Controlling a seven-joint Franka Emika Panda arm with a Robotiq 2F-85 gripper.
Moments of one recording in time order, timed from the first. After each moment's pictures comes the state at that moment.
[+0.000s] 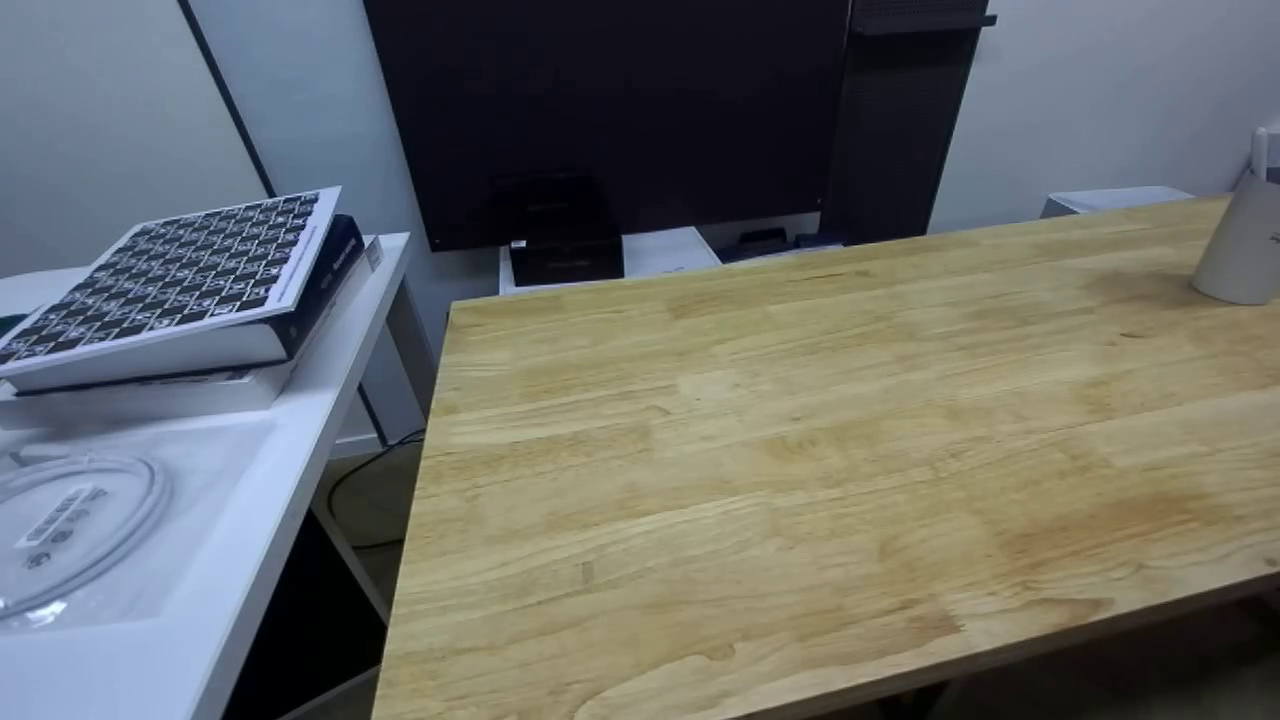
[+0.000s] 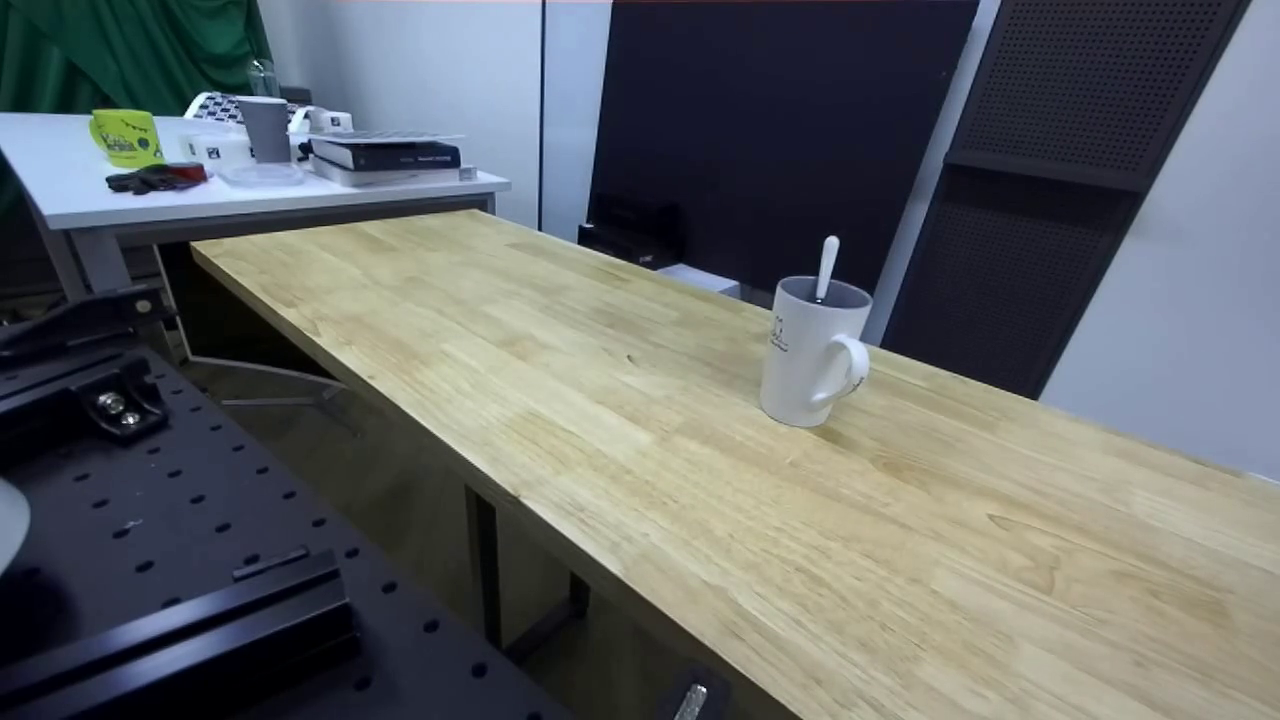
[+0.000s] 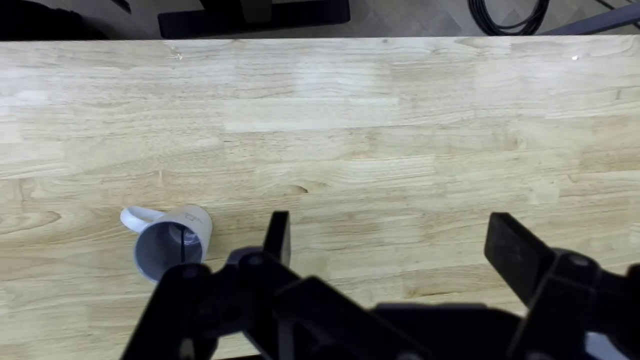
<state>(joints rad) -0.03 -0.16 -0.05 -2.06 0.14 1.74 0.01</state>
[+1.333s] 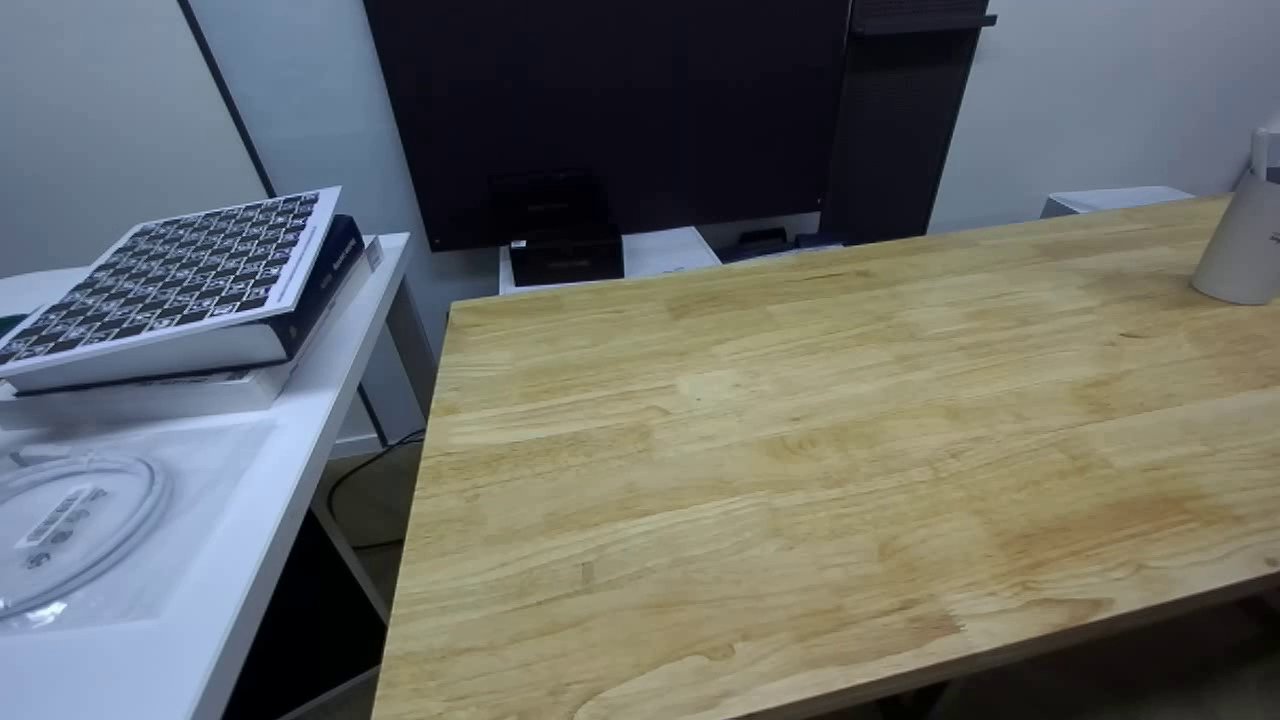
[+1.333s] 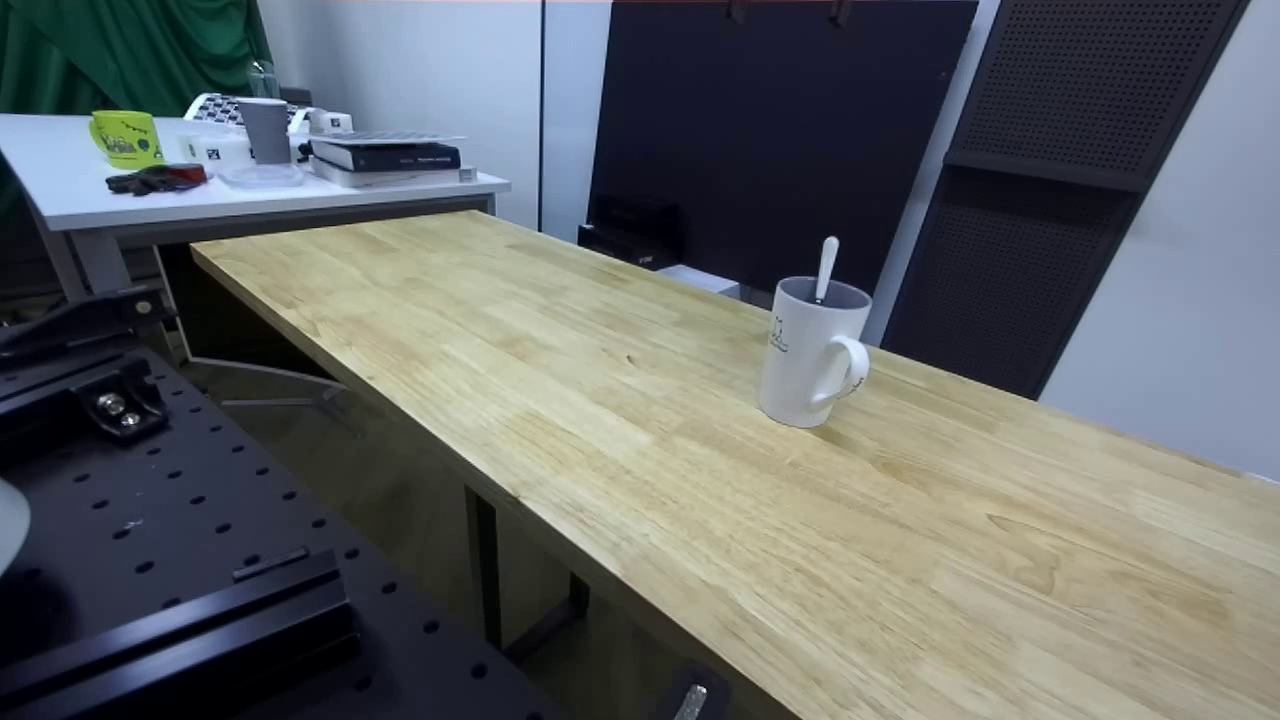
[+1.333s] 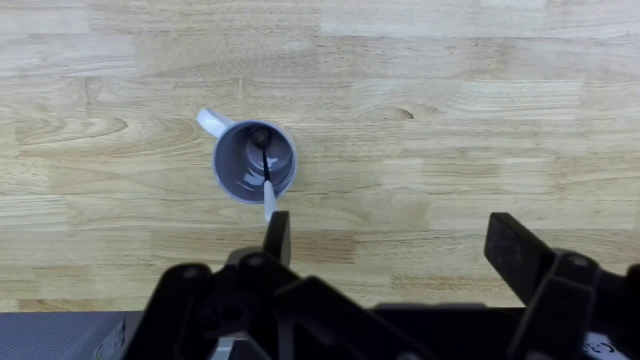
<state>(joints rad) -0.08 0.18 -0.10 -1.91 0.02 1.97 -0.10</state>
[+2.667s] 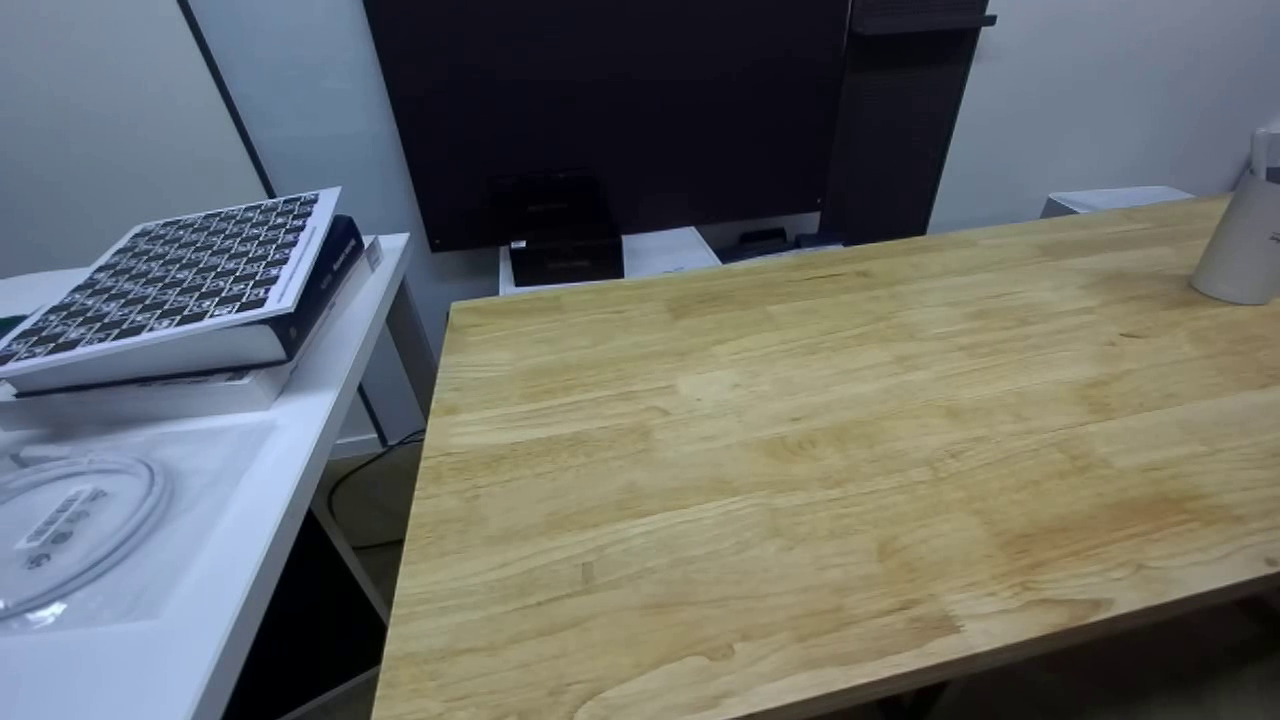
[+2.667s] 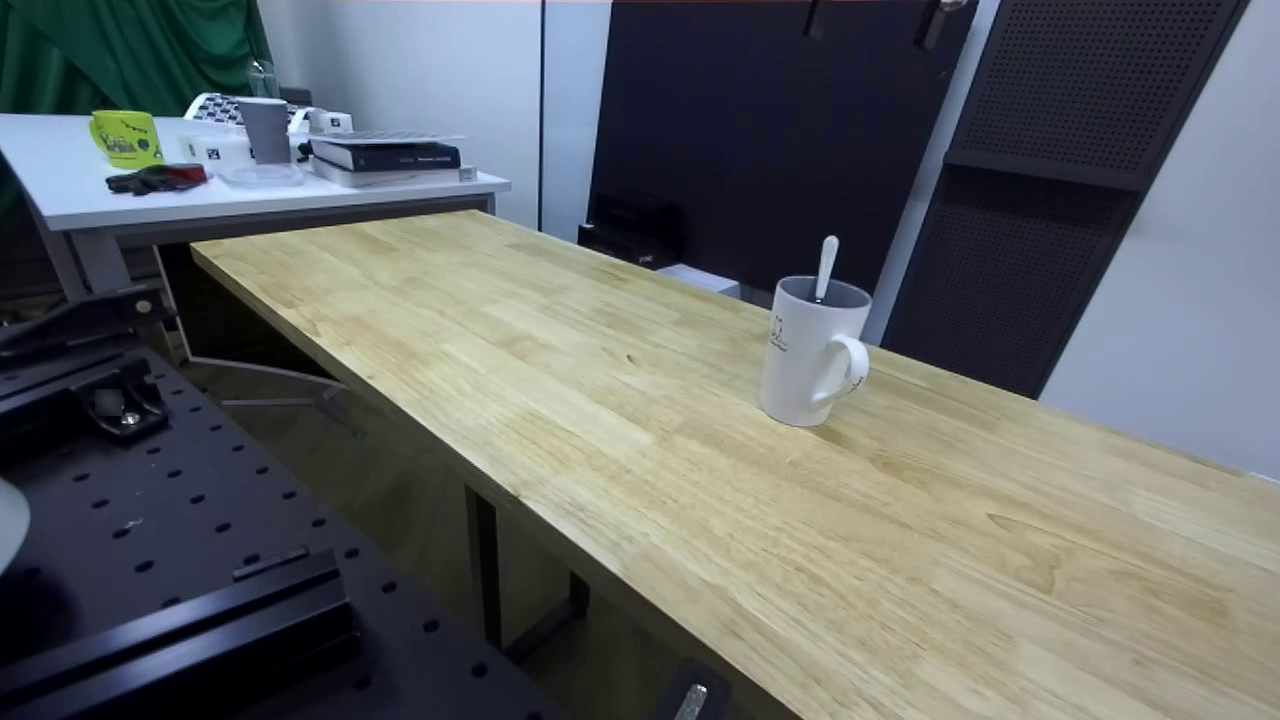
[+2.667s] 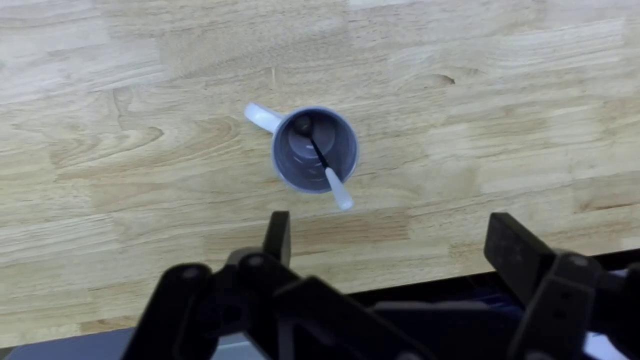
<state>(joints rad) -0.16 0.21 -0.15 -1.90 0.08 2.04 -0.12</state>
